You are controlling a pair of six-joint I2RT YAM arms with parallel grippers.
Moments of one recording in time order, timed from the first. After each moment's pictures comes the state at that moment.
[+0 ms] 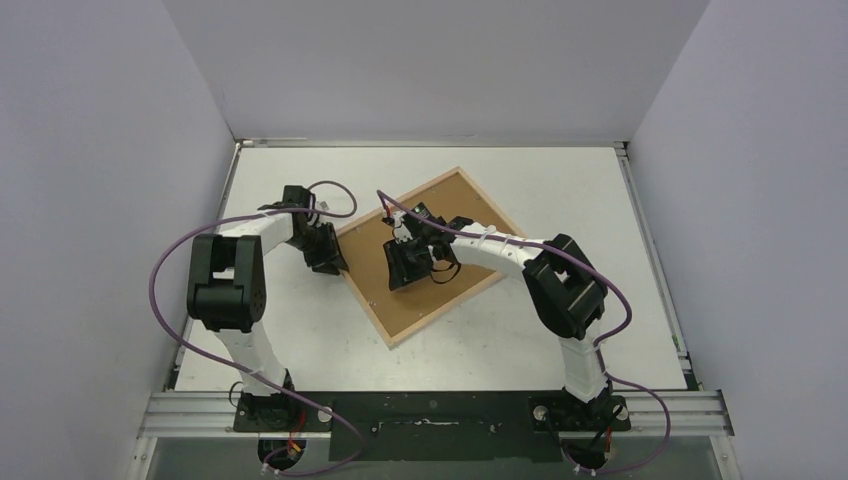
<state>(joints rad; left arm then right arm) -0.06 1.82 1.11 -0.61 0.34 -0.38 0.80 2.00 1.44 -0.43 -0.34 0.32</state>
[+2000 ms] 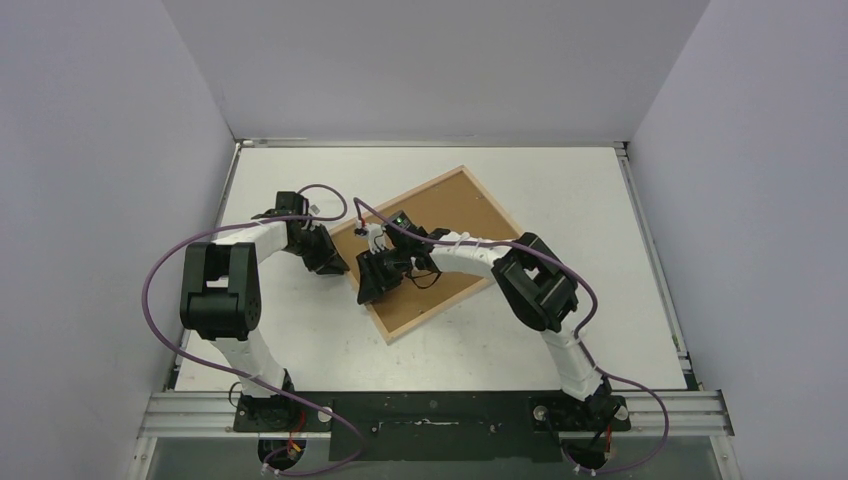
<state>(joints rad) -0.03 1.79 1.05 -0.51 0.42 -0.54 0.85 2.16 1.49 -0.17 -0.65 0.35</state>
